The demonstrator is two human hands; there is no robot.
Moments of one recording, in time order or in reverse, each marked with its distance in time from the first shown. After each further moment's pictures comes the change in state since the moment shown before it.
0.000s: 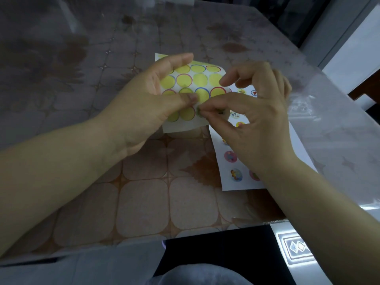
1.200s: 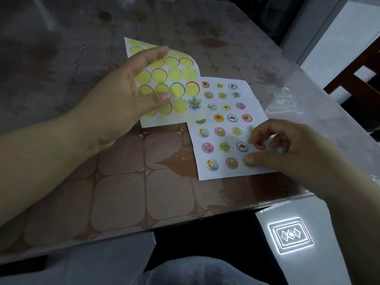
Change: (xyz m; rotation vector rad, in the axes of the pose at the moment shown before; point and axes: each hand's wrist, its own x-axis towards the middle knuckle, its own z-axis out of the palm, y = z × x) left_hand 0.005 -0.010 -0.007 0.119 -0.100 0.099; right_hand -0.041 0.033 -0.090 0.145 -0.622 0.775
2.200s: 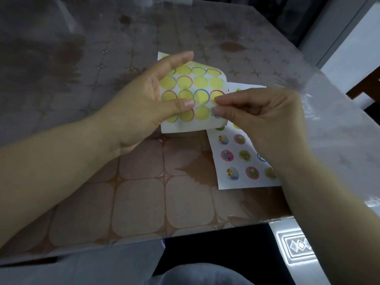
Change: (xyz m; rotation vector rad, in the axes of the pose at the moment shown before) left_hand -0.001 0.003 0.002 -0.172 -0.030 -0.046; right_hand 0.048 -0.053 0.046 0.499 0.188 -0.393
